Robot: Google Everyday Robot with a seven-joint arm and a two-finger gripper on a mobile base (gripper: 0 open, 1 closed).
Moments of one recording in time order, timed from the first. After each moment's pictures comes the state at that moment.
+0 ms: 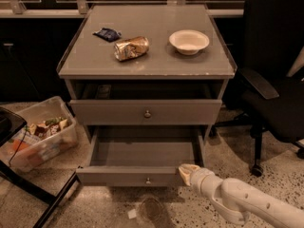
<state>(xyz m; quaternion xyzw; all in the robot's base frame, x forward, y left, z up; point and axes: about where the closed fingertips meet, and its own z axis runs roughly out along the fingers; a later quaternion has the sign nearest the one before) 0.534 -0.158 0.440 -0.22 0.86 0.14 0.44</state>
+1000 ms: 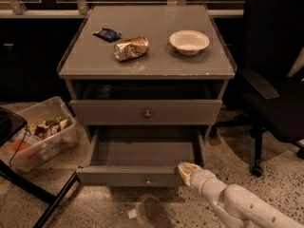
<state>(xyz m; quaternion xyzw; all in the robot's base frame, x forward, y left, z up) 0.534 -0.155 0.459 -0.20 0.83 0.16 0.49</state>
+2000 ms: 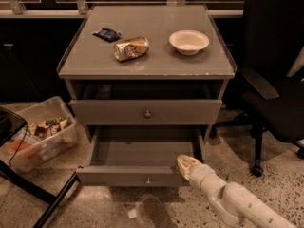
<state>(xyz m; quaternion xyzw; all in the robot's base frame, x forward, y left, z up) 0.557 -0.150 0.479 -0.19 0.80 0.17 0.54</state>
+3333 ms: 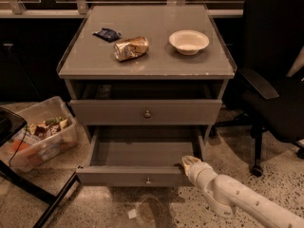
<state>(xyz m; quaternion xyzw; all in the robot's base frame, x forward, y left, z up) 0.580 -0.182 0.416 -0.15 0.87 0.08 0.47</state>
